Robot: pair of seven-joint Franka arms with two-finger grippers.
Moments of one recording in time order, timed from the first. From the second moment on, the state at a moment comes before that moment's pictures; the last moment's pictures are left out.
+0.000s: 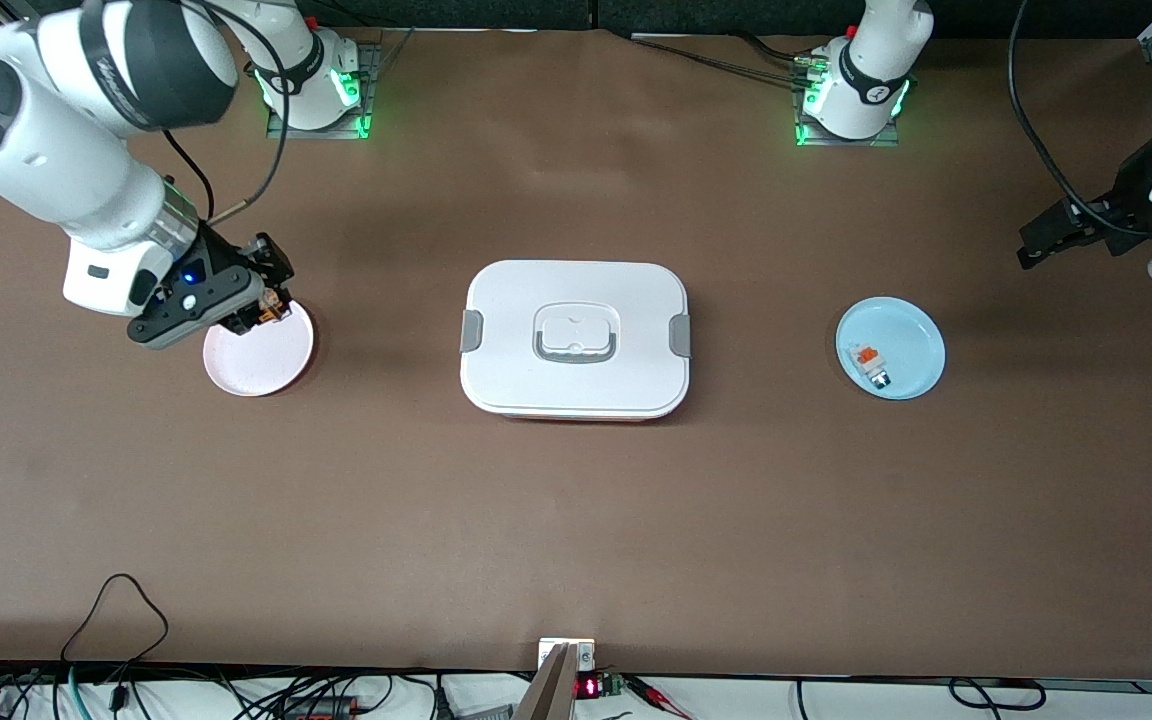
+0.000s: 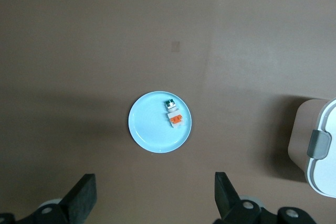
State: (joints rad) left arm 0.02 0.02 -0.06 -1.54 0.02 1.56 -0.21; right arm 0.00 0.08 0.24 -1.79 0.08 1.93 -0.35
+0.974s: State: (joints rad) left arm 0.26 0.15 0.03 -1.55 -0.73 1.38 0.02; right arm -0.01 0.09 0.23 -1.77 0.77 1.87 -1.22
